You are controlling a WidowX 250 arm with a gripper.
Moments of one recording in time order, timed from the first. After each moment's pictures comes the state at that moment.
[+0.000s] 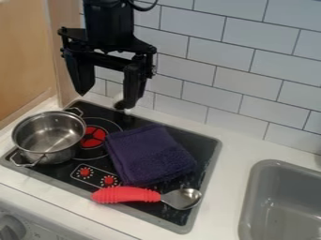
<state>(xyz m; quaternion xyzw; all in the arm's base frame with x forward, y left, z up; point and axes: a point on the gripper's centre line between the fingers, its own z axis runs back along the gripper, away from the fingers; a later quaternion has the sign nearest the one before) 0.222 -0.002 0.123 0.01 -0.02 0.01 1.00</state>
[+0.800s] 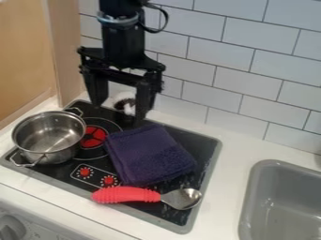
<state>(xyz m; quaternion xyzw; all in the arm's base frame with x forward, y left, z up) 0.247 -0.005 0.094 0.00 0.00 0.00 1.00</state>
